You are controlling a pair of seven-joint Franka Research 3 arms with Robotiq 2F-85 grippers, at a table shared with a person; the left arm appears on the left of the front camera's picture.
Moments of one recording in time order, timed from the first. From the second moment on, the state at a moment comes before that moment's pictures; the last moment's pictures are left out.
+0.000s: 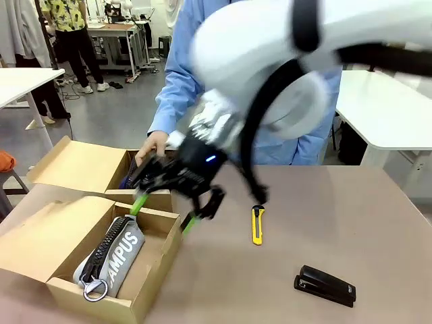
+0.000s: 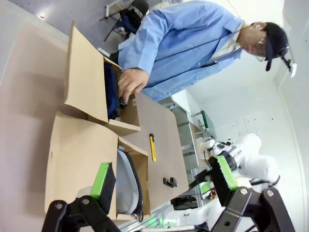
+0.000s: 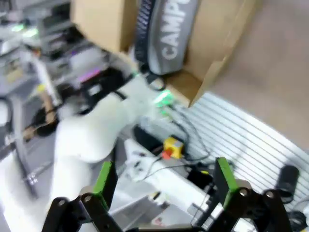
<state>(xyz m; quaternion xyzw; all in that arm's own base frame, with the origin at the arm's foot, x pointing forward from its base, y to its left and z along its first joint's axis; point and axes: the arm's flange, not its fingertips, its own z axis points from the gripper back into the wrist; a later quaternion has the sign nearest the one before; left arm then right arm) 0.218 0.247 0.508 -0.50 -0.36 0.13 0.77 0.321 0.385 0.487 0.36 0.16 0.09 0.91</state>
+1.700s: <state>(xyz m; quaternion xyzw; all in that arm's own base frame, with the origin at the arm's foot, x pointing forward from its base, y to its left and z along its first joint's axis) 0.219 0.247 0.508 -0.50 -0.36 0.13 0.77 0.269 -0.066 0.374 0.69 0.13 -0.06 0.71</state>
